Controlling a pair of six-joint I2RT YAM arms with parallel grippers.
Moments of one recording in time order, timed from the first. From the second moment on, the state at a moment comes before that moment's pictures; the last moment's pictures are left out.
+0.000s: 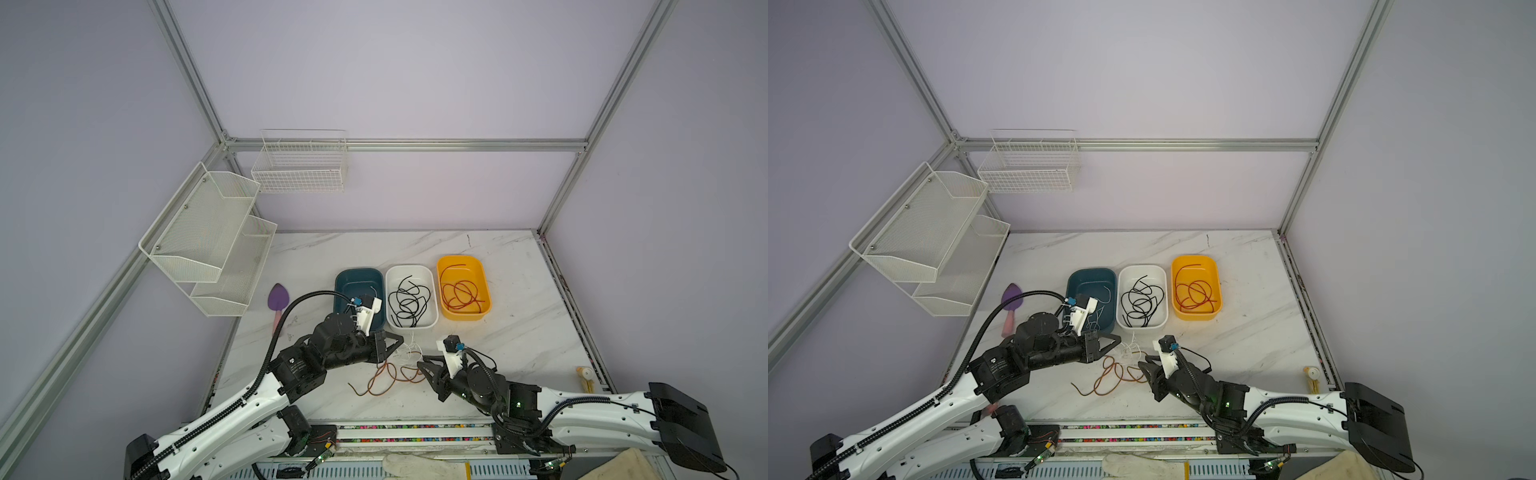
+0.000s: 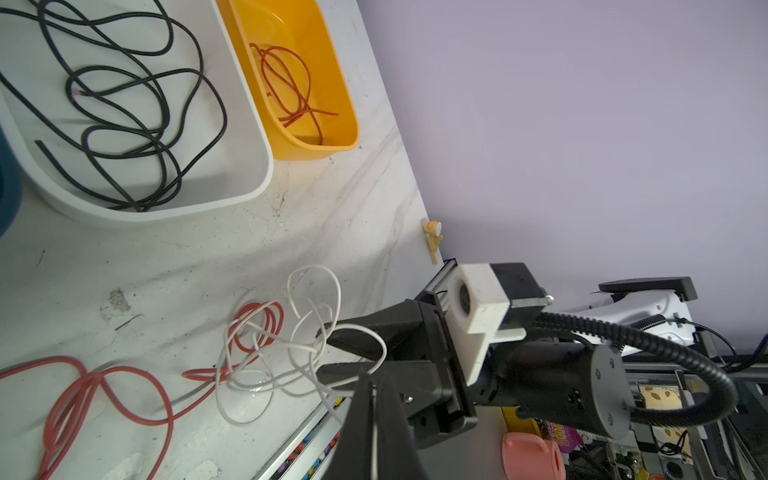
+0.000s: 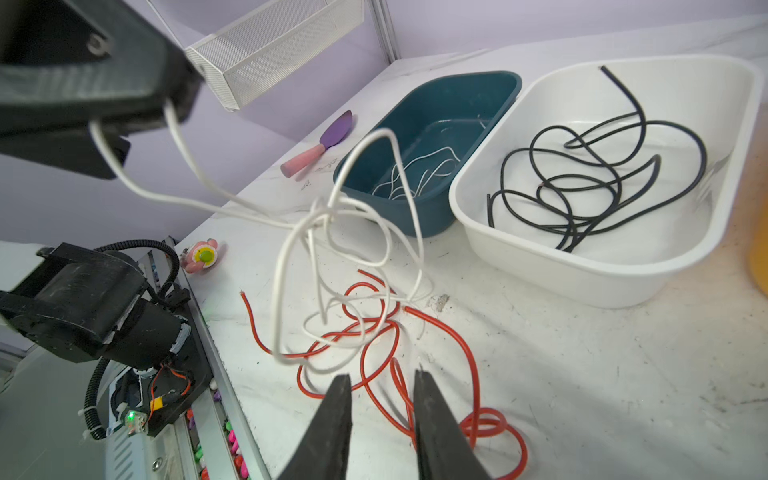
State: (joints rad) left arm -0.82 0.83 0.72 -0.29 0.30 -0.88; right arm 1.28 0.94 0.25 0.38 0.32 0.50
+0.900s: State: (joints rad) left arm -0.83 0.89 0.72 -0.27 0.30 -0.88; right arm 1.28 0.88 0.23 0.40 0.29 0.50
